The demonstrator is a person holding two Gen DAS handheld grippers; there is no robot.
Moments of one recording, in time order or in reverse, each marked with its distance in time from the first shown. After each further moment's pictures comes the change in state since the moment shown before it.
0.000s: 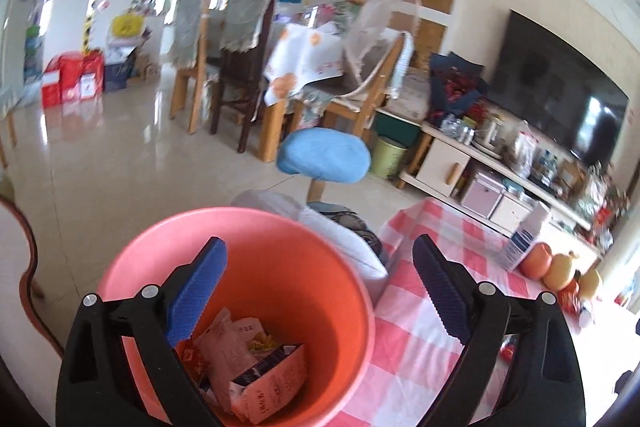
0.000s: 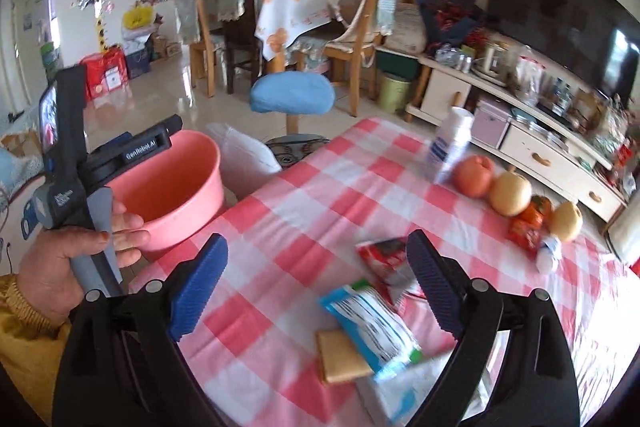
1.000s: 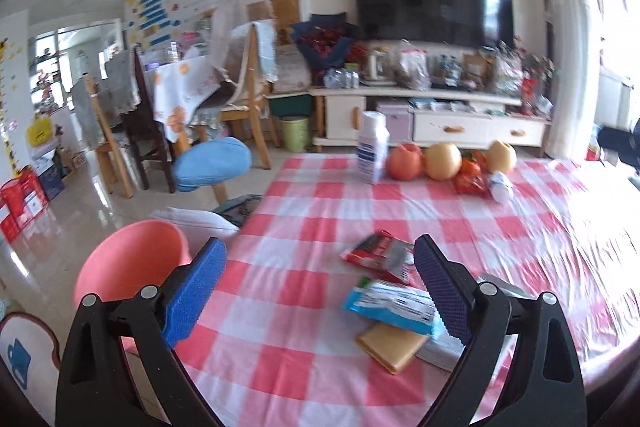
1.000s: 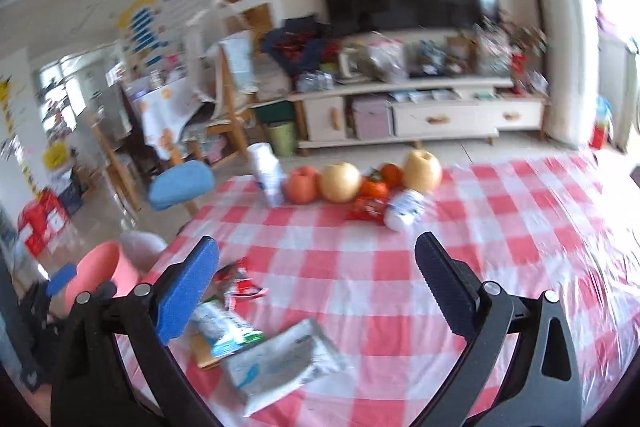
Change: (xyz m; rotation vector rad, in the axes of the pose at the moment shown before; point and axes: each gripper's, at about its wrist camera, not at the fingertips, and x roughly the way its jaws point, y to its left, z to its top) left arm -0.121 -0.194 -0.072 0.466 0.066 -0.192; right arm -0.123 -0.207 -0.076 0.473 -0.205 -0.209
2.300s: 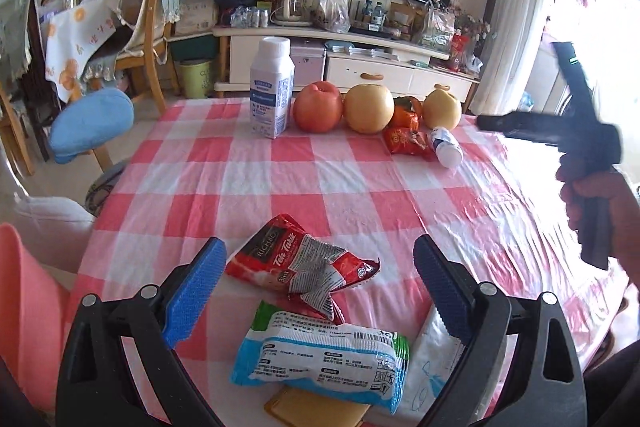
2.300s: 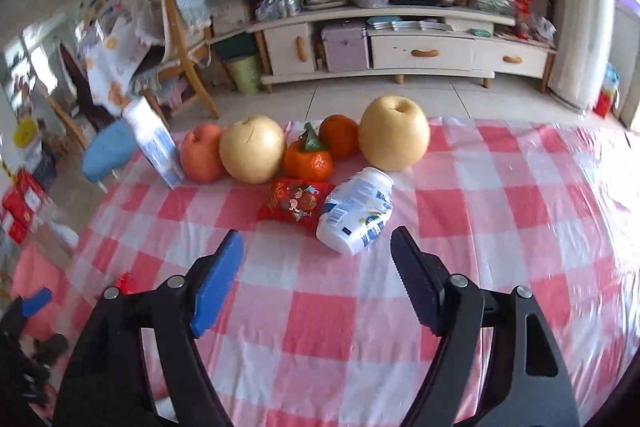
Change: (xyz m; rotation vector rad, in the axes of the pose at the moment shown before) left arm 0.140 -0.035 0.008 0.004 0.213 -0.355; right arm 0.206 -0.088 0.030 -0.043 0.291 -0.057
